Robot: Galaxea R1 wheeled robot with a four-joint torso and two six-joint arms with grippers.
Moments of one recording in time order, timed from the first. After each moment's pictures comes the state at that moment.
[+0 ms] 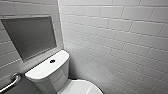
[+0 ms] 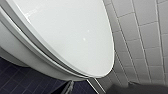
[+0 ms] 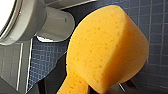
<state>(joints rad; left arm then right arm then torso) 0.98 2.51 -1.67 0.07 -0.10 -0.49 -1.56 2.26 -1.79 -0.21 0.46 0.50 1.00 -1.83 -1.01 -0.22</state>
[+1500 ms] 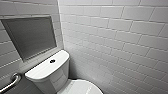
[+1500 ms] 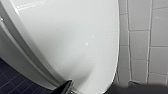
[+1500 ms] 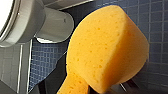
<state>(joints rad) 0.94 2.65 -1.85 0.07 -0.10 -0.78 -1.56 2.27 -1.81 -0.21 0.46 0.52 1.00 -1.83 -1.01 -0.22</state>
